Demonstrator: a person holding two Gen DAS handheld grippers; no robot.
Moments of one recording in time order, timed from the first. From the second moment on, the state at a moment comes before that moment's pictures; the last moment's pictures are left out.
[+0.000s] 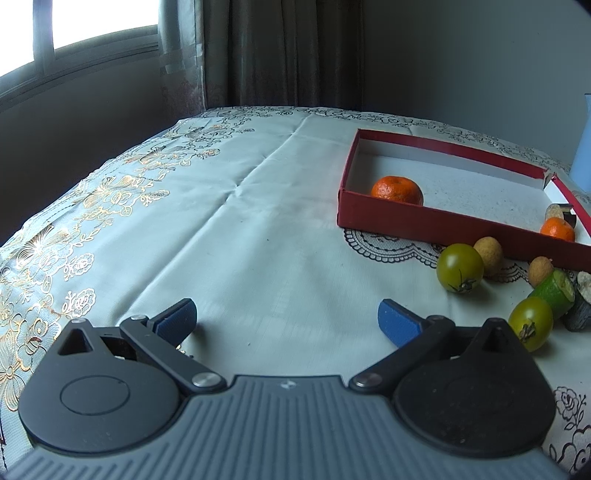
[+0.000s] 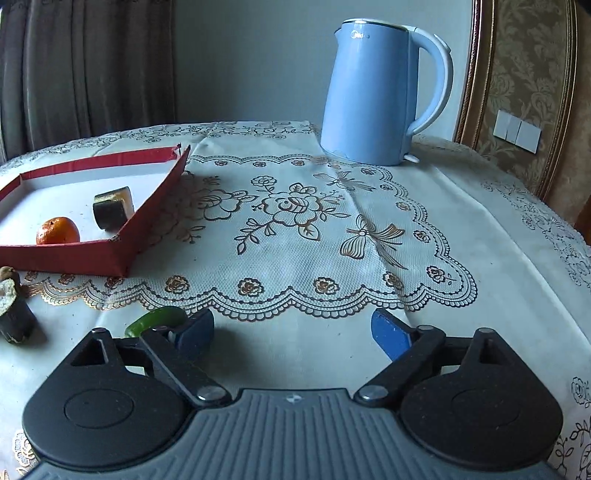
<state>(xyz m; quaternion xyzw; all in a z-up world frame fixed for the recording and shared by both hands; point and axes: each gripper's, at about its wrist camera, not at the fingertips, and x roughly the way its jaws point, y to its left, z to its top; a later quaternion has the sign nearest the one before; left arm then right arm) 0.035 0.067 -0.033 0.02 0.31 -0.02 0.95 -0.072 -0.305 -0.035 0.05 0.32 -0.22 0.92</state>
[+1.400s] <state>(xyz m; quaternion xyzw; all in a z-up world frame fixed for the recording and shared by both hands) 0.013 -0.039 -0.032 0.09 0.31 -0.22 0.92 -0.079 -0.324 -0.035 0.12 0.30 -0.19 0.93</state>
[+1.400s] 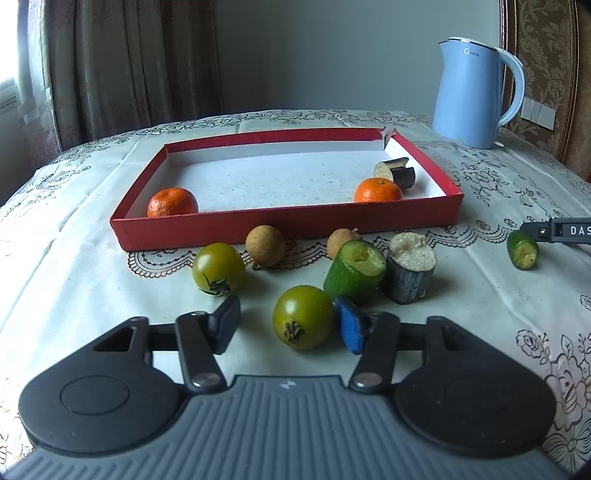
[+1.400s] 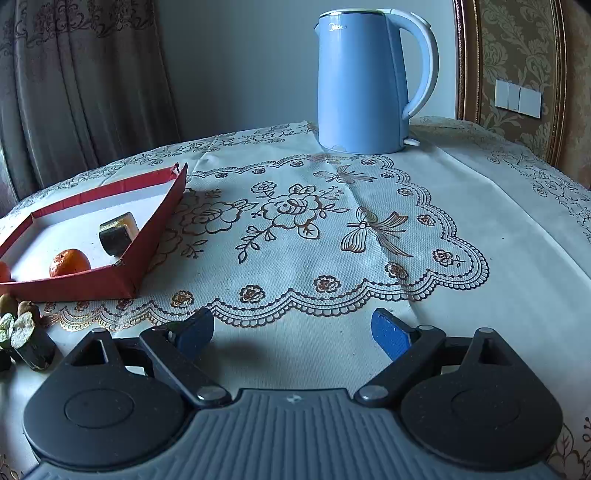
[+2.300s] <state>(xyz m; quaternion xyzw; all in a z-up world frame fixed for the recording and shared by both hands) 0.040 -0.063 0.019 0.10 0.25 -0.13 0.95 -0.080 -0.326 -0.035 0.13 0.30 -0.19 0.93</state>
